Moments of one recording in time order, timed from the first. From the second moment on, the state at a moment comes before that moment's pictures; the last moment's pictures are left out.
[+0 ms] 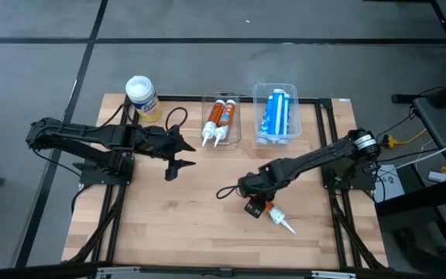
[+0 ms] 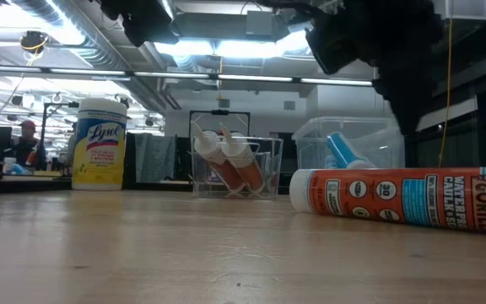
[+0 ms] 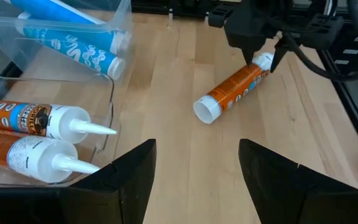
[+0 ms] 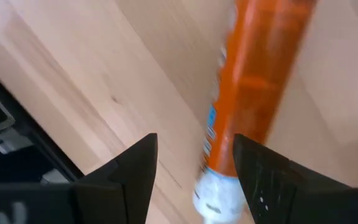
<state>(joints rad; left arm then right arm) -0.04 1.01 0.88 -0.43 -0.08 -0.12 0.29 1.77 1.34 -0.94 -0.21 0.94</state>
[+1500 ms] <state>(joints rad) -0.04 1.01 0.88 -0.43 -0.08 -0.12 0.29 1.81 1.33 -0.99 -0.08 0.94</state>
